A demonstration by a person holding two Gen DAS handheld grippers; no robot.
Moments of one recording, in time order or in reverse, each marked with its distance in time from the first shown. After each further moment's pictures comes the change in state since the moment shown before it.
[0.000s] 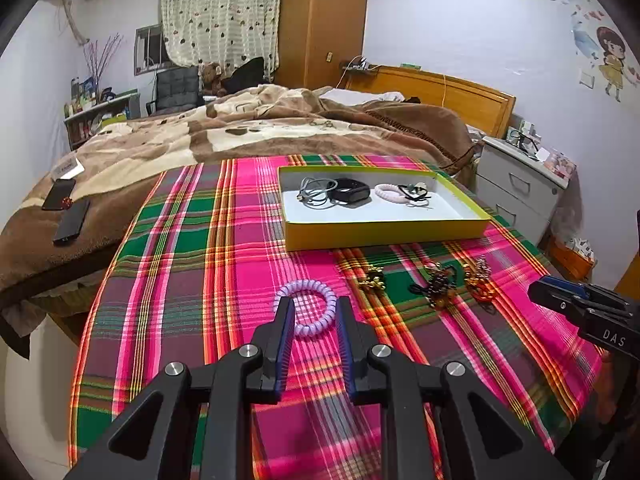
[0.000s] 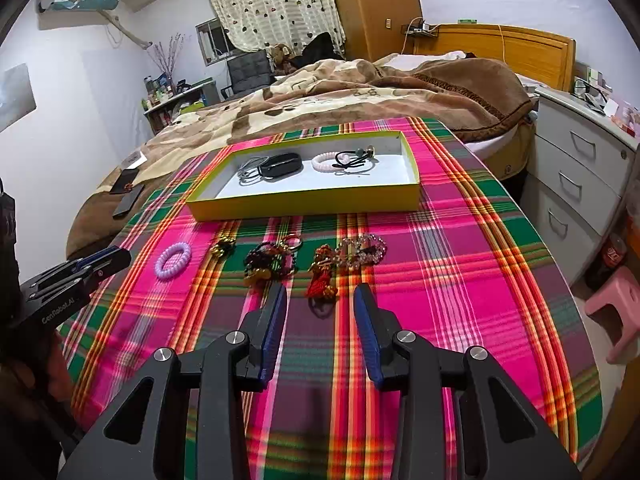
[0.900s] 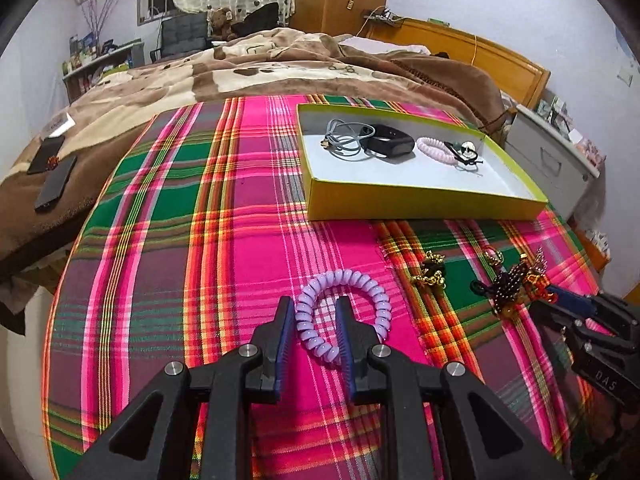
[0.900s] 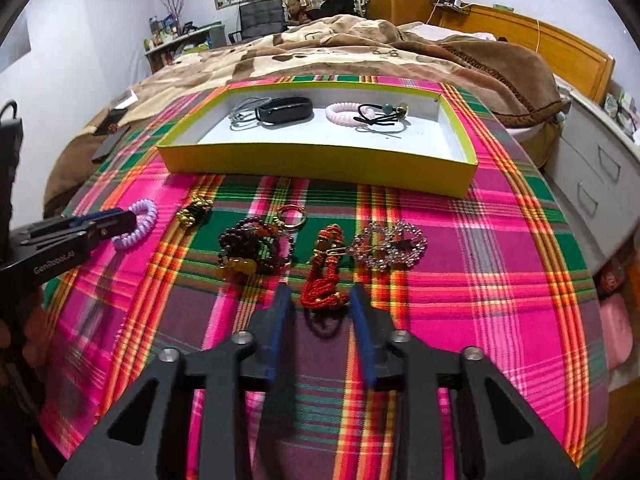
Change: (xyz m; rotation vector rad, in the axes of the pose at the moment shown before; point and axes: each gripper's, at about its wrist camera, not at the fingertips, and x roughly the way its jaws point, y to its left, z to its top) left arm 0.077 0.016 0.010 -0.042 0.204 0.035; right arm 0.069 0.015 0.010 -0.136 0.175 -0.055
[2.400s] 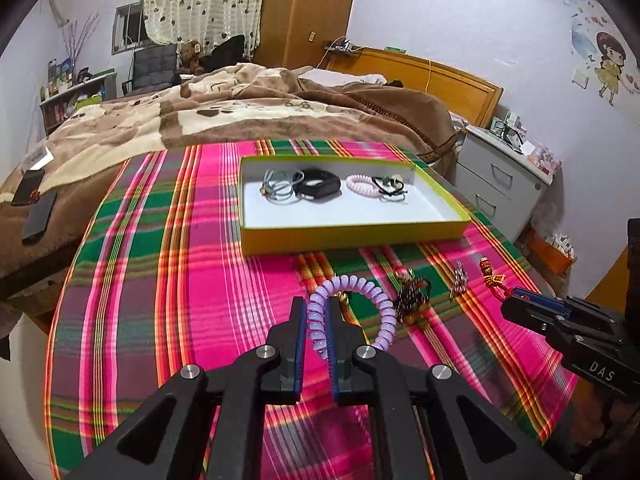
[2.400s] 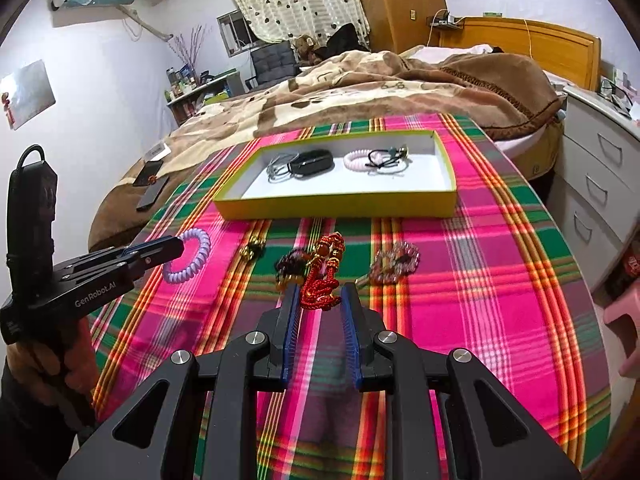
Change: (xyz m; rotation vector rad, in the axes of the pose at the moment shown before) left arm -0.061 -0.031 0.004 0.049 -0.125 -0.133; right arm -0.065 -0.008 -0.005 0.102 -0.149 0.149
